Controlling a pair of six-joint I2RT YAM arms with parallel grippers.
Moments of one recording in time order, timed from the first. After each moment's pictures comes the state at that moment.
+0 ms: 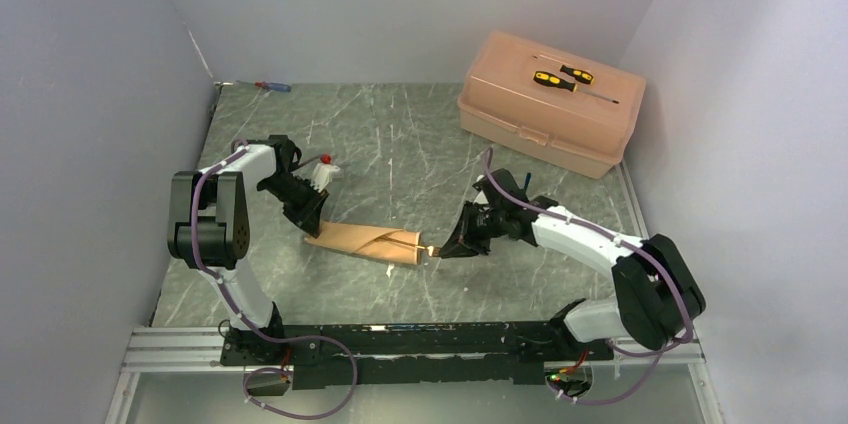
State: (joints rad) left arm -0.02 1.80 1.13 -0.97 0.50 0.77; right arm 0.57 1.34 0.69 -0.33 -0.55 0.97
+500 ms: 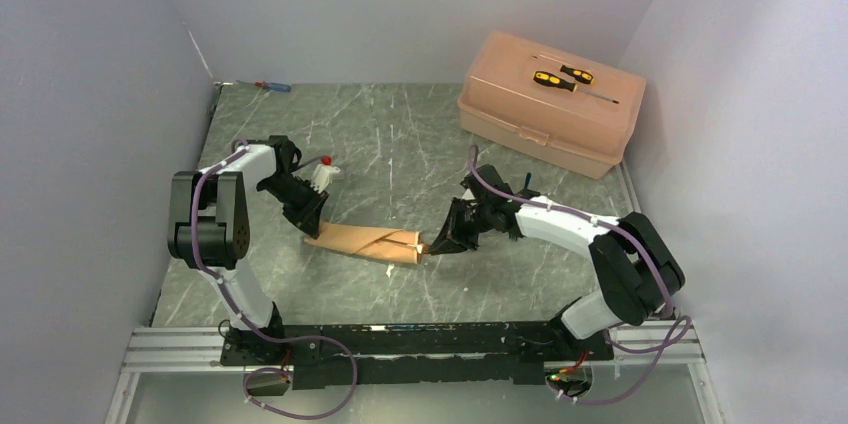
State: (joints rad) left arm -0.02 1.80 1.13 -0.99 0.50 0.79; right arm 0.61 1.48 0.77 -0.29 -0.54 0.99
